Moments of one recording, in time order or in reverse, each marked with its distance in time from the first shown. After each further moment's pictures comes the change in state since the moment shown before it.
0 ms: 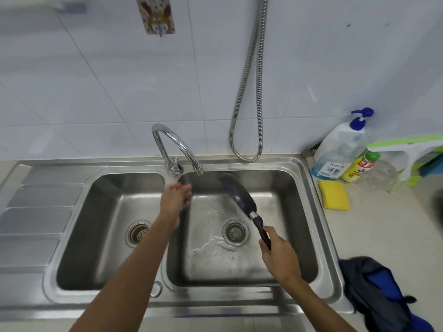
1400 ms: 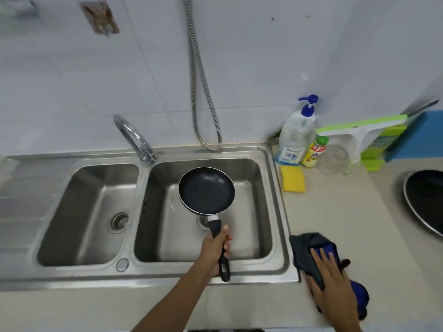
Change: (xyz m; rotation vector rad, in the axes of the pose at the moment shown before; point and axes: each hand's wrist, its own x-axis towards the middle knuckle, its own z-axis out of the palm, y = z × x) left_hand -0.187 -0.140 0.160 -0.167 -0.166 -0.366; right_hand -0.107 0.266 -0.080 -0.246 0.246 -0.087
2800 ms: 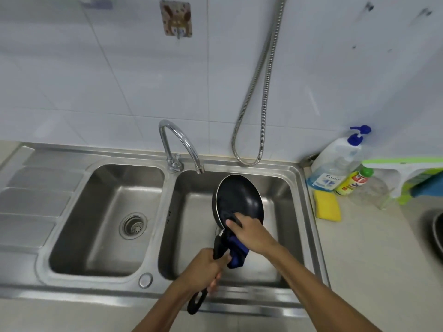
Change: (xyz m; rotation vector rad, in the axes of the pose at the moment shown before) left_hand -0.040 0.100 -0.117 0.598 -0.308 0.087; right_hand 0.173 -0.339 -0.014 0.409 -0.603 -0.150
